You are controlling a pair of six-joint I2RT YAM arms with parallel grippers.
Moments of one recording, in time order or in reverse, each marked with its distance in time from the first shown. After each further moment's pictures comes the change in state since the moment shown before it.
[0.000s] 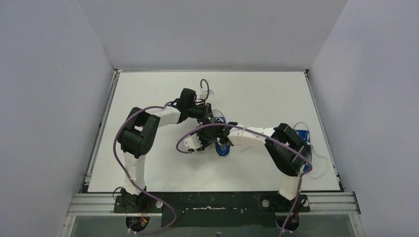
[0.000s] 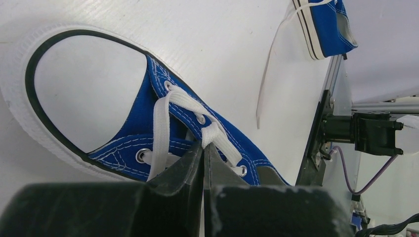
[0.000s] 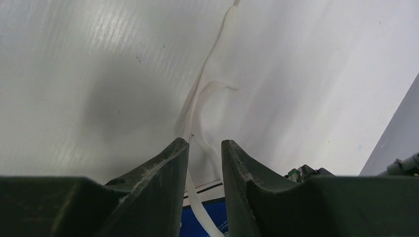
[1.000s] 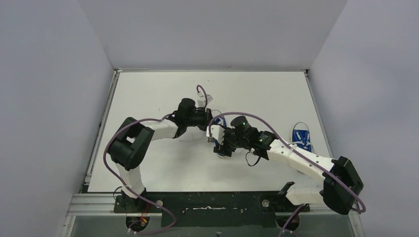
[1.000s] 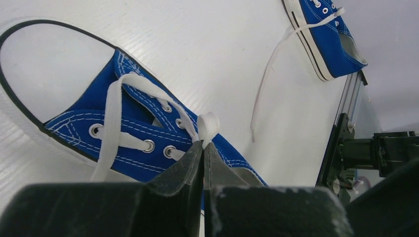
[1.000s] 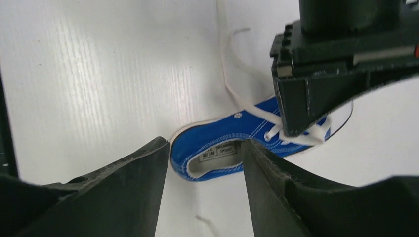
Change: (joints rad) left arm -0.099 -0.207 -0.305 0.335 -0.244 -0.079; right arm -0.097 -0.578 -0.299 -0.116 -0.077 0.713
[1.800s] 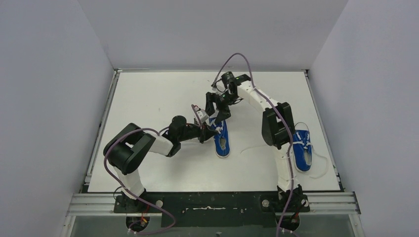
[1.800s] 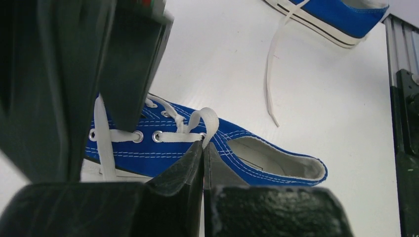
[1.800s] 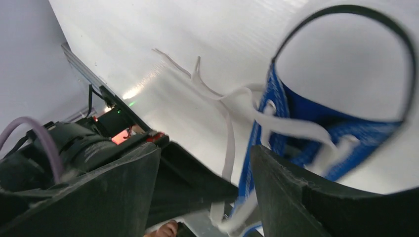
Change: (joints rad) left arm -0.031 -0.045 -0.330 0.577 -0.005 0.315; right arm -0.291 1.043 1.150 -0.744 -0.386 0.881
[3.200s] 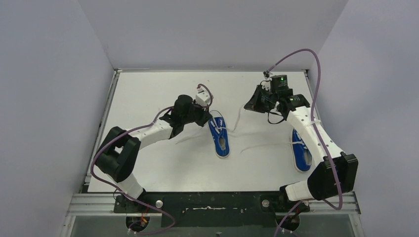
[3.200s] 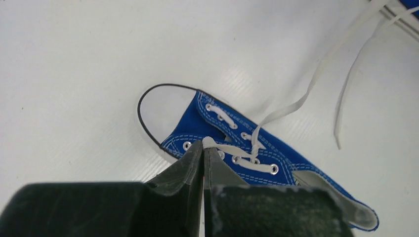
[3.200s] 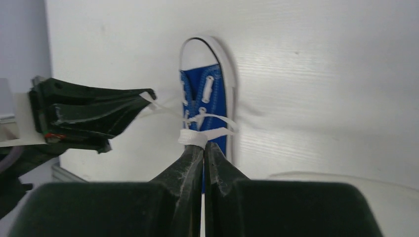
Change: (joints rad) left arm 0.023 -0.122 0.351 -0.787 -0.280 0.145; right arm -0.246 -0.908 -0.701 0.337 0.461 0.103
